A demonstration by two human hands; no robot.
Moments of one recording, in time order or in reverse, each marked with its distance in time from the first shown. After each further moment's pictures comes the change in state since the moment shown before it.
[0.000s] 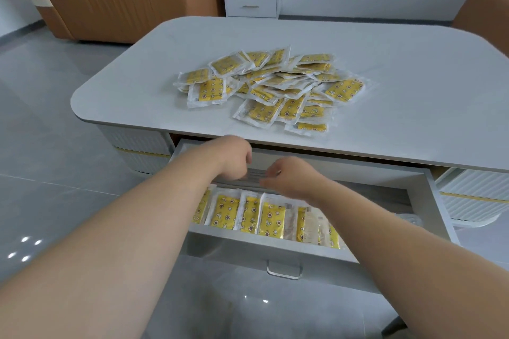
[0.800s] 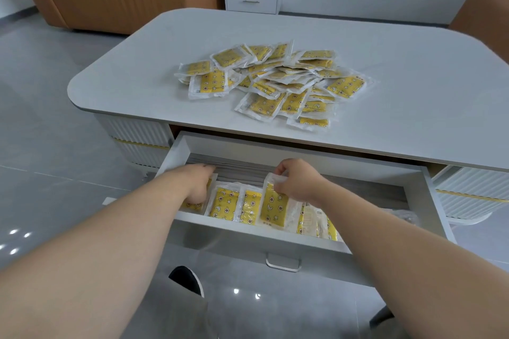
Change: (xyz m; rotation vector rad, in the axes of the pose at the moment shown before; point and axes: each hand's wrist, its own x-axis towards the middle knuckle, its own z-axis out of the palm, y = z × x) left_hand 0.002 -0.079 0.071 0.162 -0.171 -0.155; right_hand 0.015 0.031 0.019 0.081 0.046 0.060
